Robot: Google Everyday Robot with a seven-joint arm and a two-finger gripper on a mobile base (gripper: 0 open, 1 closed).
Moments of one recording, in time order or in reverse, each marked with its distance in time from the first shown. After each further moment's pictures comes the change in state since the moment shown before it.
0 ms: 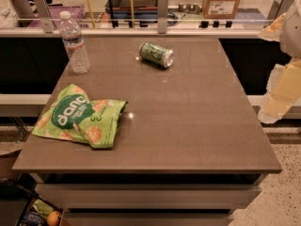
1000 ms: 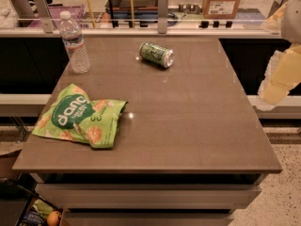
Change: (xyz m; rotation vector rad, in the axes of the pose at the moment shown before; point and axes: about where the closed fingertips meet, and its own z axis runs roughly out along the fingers) arm -0.003 -0.018 -0.006 0.008 -0.015 0.057
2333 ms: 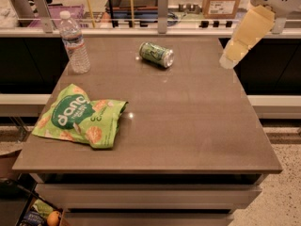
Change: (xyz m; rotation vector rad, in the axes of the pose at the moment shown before) arm -0.042 -0.066 0.017 -0.022 -0.031 0.229
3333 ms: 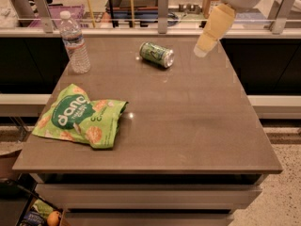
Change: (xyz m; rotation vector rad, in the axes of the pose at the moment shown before) arm -0.040 -0.038 0.039 0.111 0.072 0.117
